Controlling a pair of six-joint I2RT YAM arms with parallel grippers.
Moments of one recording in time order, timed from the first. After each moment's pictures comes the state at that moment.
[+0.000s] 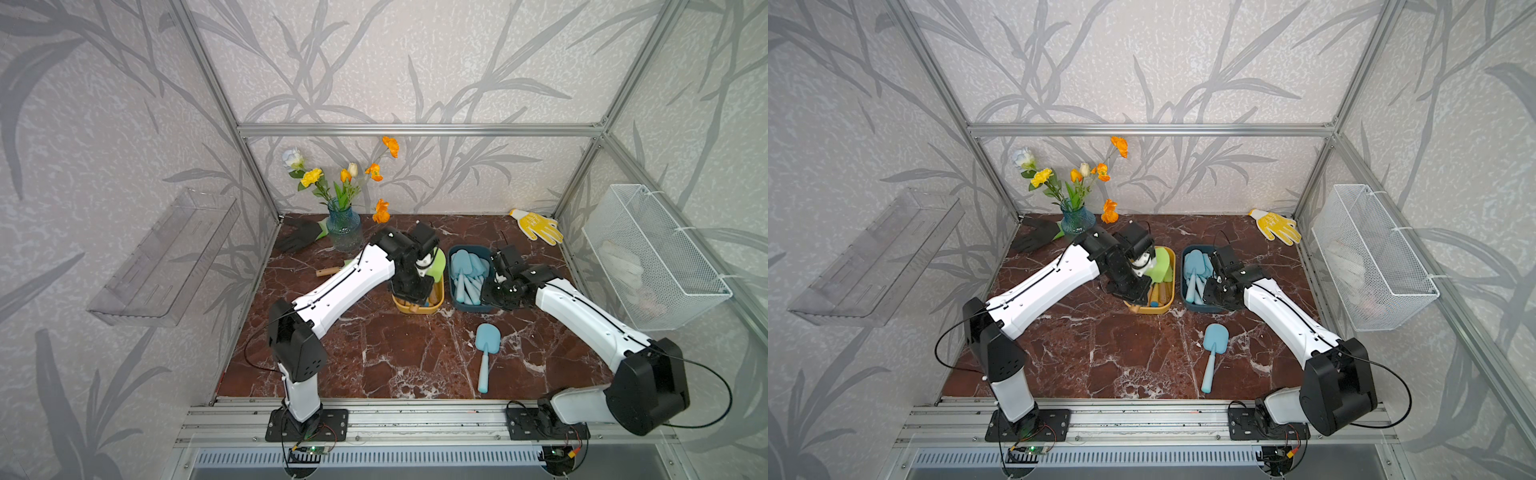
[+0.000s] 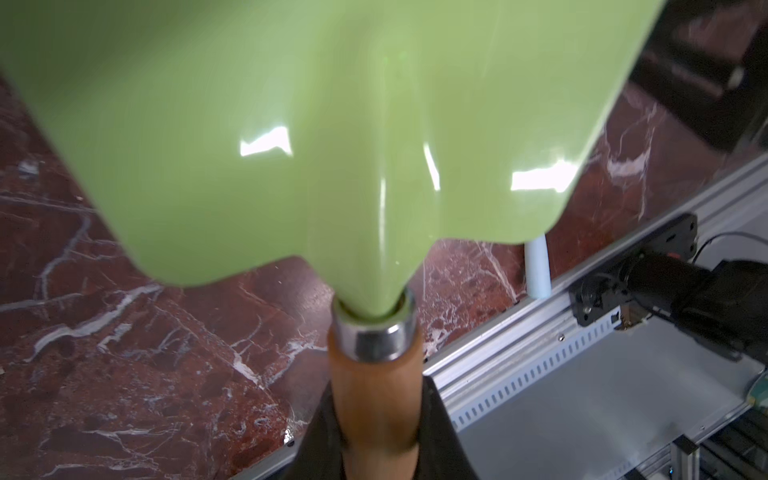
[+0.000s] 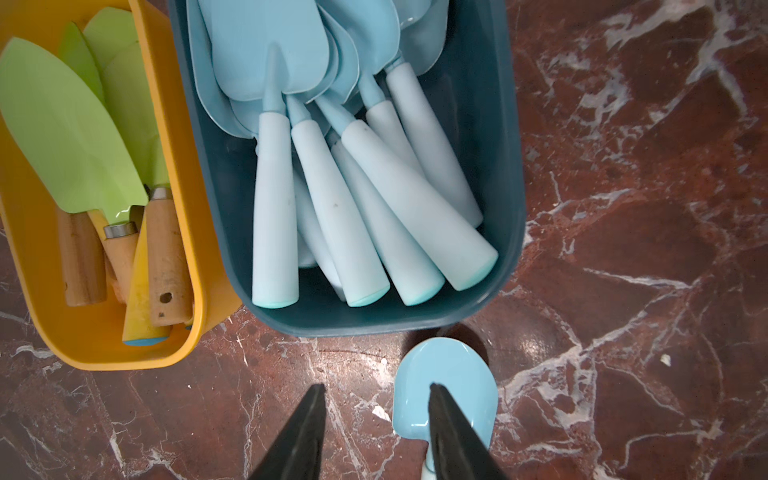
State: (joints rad) left arm -0.70 1.86 1.91 -1.38 0.20 -0.33; right arm 0.38 1.39 1.07 -0.85 0.01 0.66
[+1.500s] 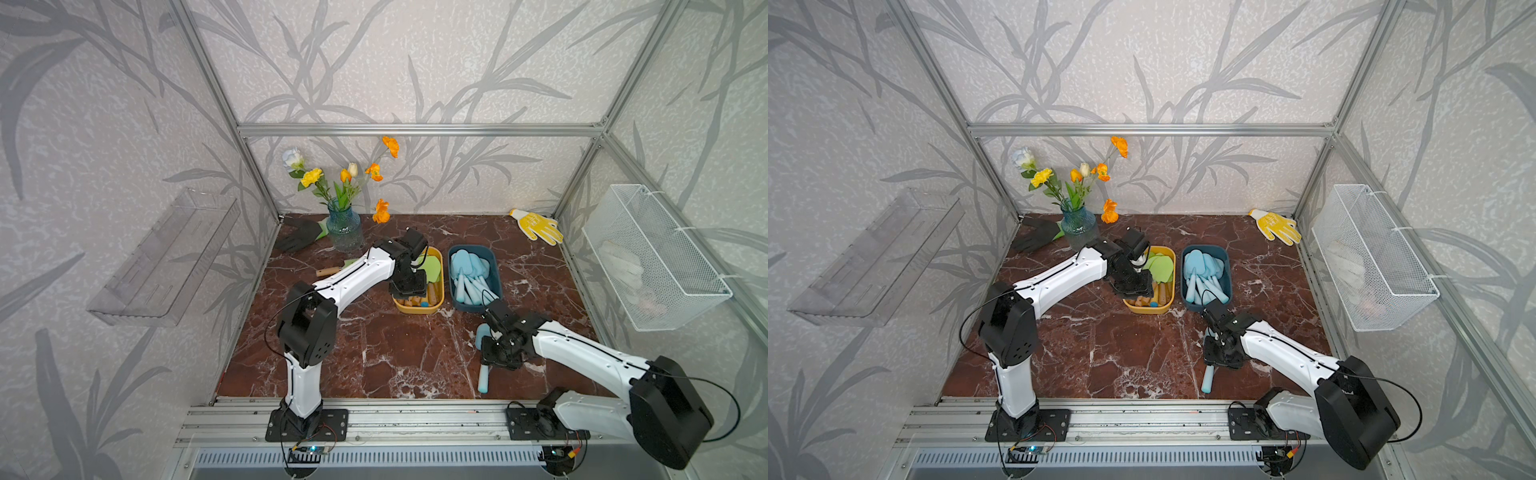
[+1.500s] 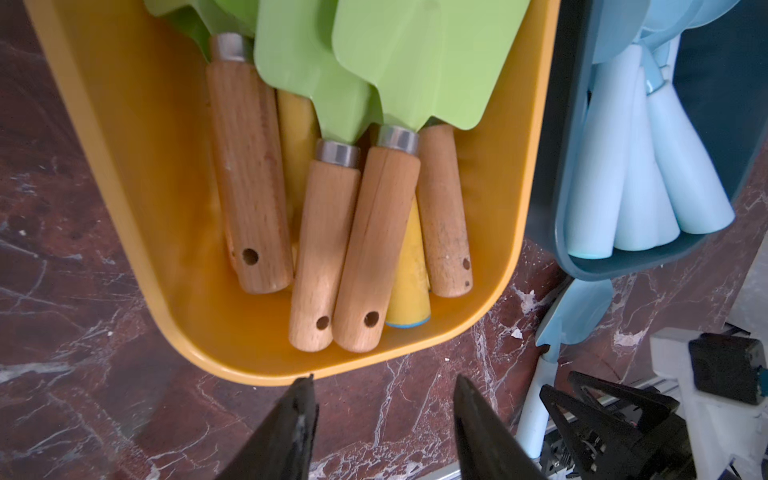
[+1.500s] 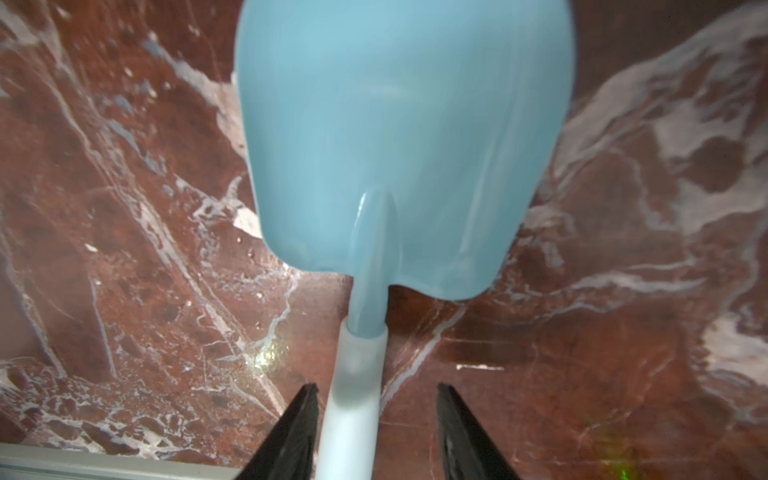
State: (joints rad) left arm -0.63 1.92 1.62 -0.99 0.21 -0.62; right arm 0.61 1.24 0.62 -0.83 -0.11 0.80
